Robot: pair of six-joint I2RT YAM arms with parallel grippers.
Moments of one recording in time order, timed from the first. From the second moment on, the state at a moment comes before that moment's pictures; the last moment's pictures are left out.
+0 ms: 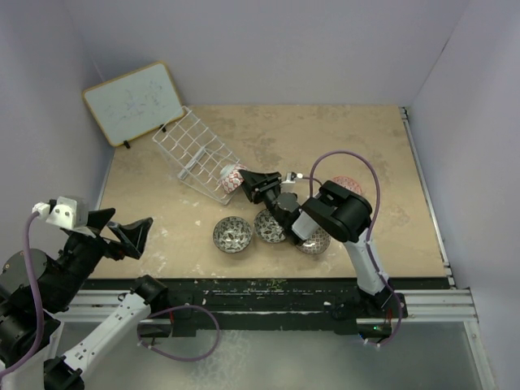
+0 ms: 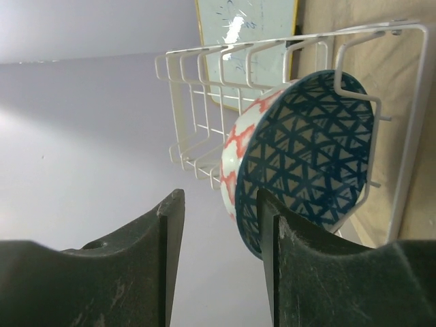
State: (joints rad) left arm -0.55 0.38 1.33 -1.04 -0.21 -0.21; right arm 0.79 2.20 0.81 1.48 0.27 1.65
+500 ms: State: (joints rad) left arm -0.55 0.38 1.32 -1.04 -0.21 -0.21; right arm 0.79 2.13 0.73 1.47 0.28 1.65
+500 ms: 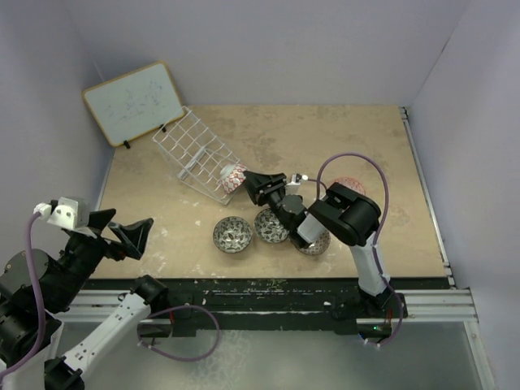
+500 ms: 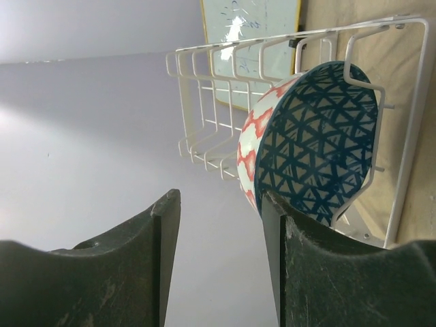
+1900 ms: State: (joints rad) left arm -0.55 0.37 1.31 -1.04 -0.21 -0.21; right arm 0.81 1.83 0.74 1.47 0.12 1.51
